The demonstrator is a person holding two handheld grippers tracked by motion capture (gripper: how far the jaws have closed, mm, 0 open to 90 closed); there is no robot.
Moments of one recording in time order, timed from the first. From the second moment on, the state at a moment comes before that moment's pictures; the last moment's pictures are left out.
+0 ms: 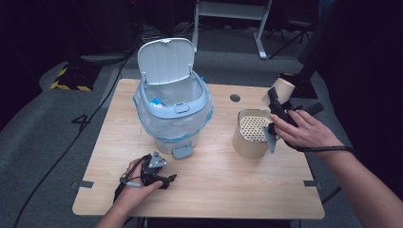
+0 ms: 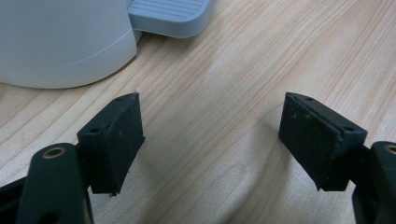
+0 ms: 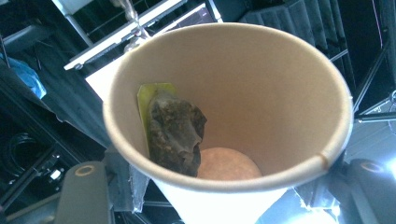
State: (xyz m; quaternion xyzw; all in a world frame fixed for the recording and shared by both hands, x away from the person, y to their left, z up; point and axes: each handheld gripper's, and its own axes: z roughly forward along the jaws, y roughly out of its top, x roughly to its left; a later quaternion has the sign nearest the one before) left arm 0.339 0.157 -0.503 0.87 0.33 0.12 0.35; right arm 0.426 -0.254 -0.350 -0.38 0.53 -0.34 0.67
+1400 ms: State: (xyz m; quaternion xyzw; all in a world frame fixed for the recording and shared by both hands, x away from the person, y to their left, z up) left arm 0.339 0.157 -0.504 0.87 0.33 0.12 0.36; right arm 0.424 -0.248 -0.316 -0.28 0.64 -0.23 0.68
